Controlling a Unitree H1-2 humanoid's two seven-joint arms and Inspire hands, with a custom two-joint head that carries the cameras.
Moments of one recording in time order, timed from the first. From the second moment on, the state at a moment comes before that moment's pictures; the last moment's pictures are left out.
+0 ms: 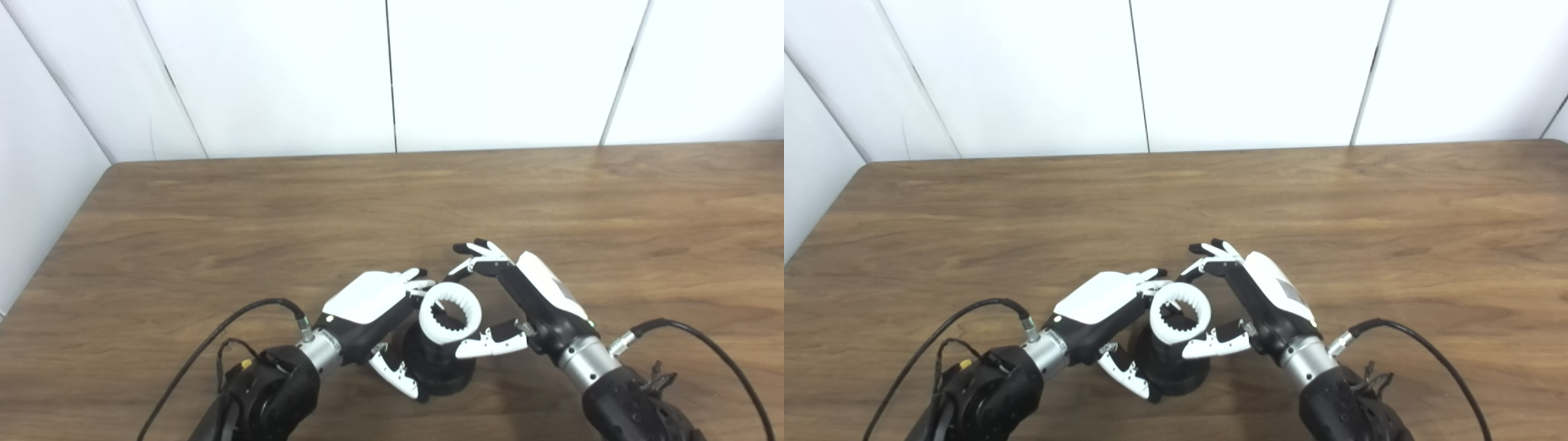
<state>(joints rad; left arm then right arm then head) -0.14 0.28 -0.40 -0.35 0.82 0.11 -0.54 -0.07 -0.16 0.37 -0.54 -0.64 0.43 0.35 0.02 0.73</state>
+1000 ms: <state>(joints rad) -0.14 0.28 -0.39 -0.35 0.81 0.11 -0.55 -0.07 -0.18 0.37 -0.56 -0.64 0.44 0.40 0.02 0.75</state>
